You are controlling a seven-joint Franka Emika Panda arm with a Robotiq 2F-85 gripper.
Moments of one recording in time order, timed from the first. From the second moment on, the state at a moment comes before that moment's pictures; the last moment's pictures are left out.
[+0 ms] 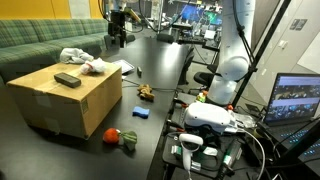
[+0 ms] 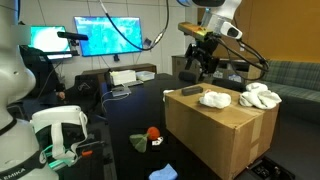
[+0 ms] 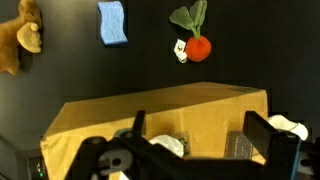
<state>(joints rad) -0.18 0.30 0.03 -1.61 0.28 1.67 -0.26</state>
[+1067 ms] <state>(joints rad) -0.19 -0.01 -0.09 -2.18 0.28 2.22 -0.50</state>
